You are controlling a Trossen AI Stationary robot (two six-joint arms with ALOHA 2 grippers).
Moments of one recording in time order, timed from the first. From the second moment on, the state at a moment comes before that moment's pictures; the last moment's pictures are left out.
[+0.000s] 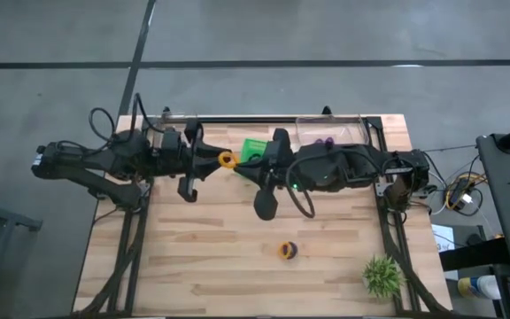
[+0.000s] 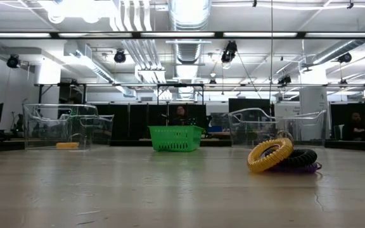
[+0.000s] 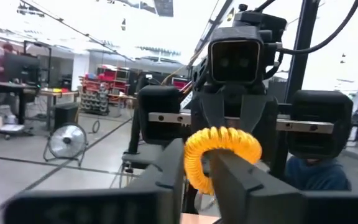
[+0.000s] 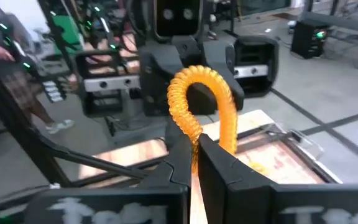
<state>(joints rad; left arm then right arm) -0.15 1.05 1.16 0.20 -0.16 -0.11 0.26 1.86 2.34 -0.72 0.46 0.29</state>
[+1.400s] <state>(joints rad) -0.04 0.94 1.16 -0.20 -0.67 -0.10 0.25 1.86 2.35 -0.54 0.50 0.00</state>
